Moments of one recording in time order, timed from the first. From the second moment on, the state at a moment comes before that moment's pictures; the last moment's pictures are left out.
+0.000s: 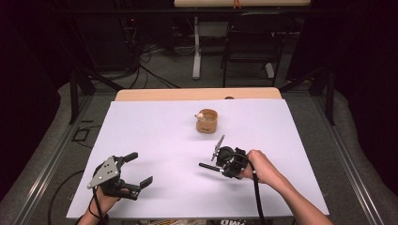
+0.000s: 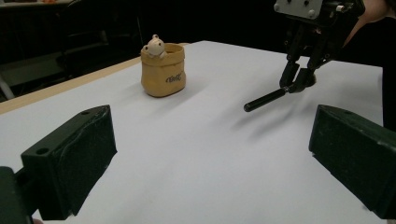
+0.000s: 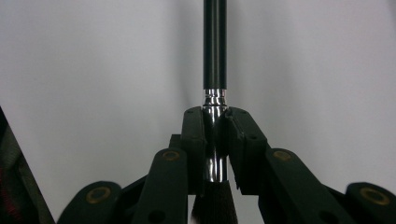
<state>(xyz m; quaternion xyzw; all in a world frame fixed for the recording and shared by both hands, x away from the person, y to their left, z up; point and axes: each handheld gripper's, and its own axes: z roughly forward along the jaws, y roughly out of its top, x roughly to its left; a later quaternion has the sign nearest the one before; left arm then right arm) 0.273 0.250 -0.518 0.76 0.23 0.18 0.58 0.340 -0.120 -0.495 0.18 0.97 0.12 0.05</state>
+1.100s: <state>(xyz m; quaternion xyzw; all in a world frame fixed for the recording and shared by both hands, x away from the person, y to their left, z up) 0.285 0.235 -0.513 0.82 0.22 0.12 0.52 0.342 -0.097 -0.496 0.09 0.99 0.11 0.06</state>
